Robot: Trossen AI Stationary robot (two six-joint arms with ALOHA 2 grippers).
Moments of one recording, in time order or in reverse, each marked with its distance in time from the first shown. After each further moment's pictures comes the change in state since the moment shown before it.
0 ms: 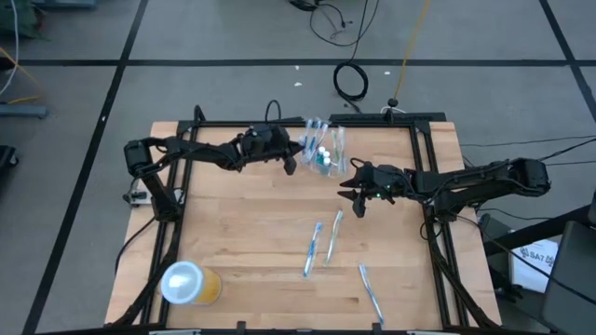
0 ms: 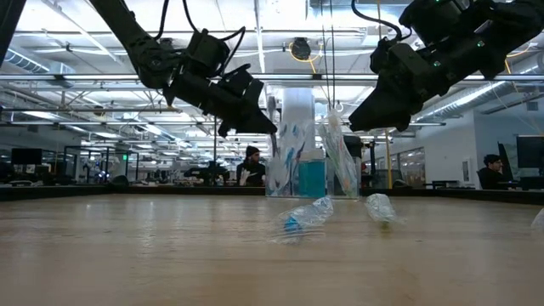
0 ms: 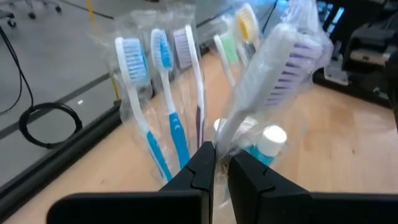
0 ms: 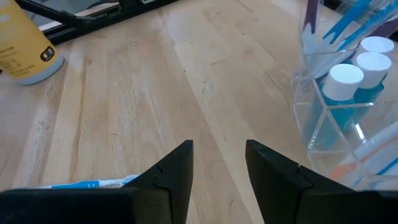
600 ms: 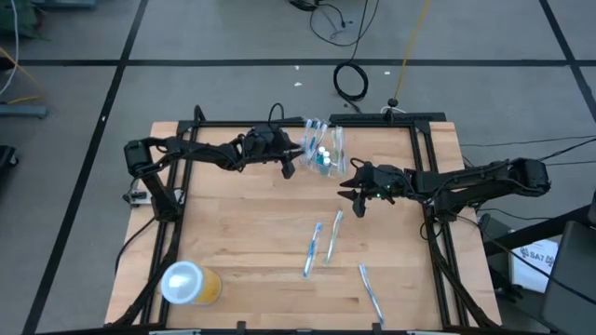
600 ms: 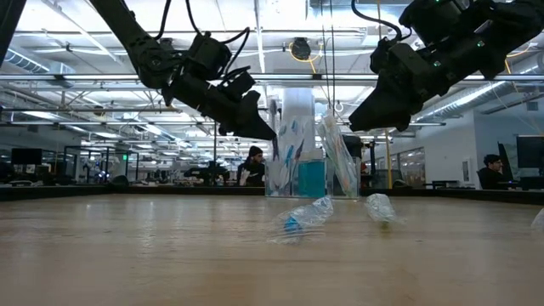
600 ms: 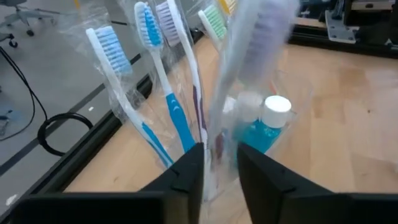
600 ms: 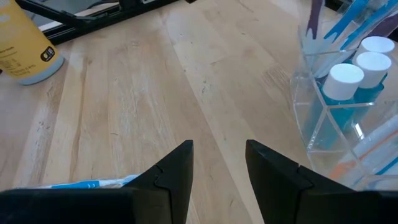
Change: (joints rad) left arm -0.001 0.000 0.000 -0.054 0.001 0.171; right arm 0.000 0.000 0.000 0.000 0.000 0.000
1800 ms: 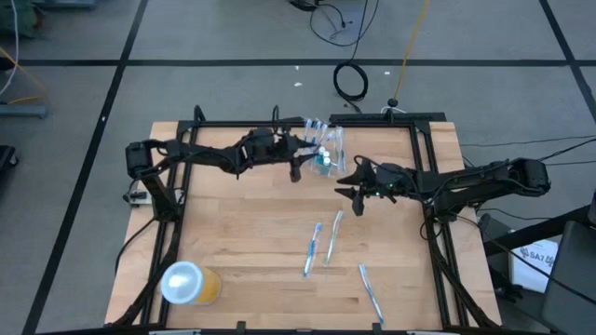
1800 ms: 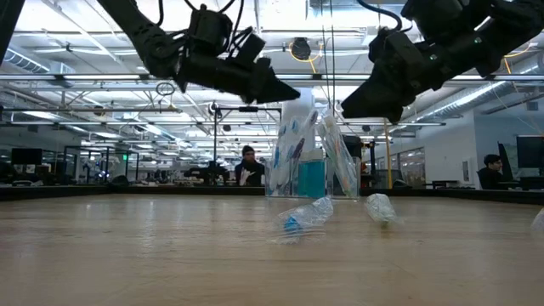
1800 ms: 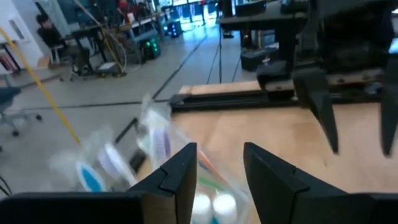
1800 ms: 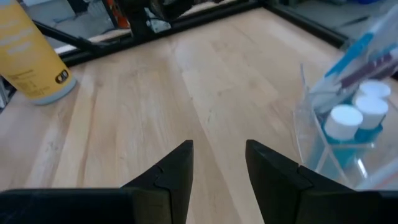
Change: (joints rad) left arm -0.085 0.001 0.072 0.177 0.060 0.166; right arm 0.000 0.001 0.001 0.100 0.004 -0.038
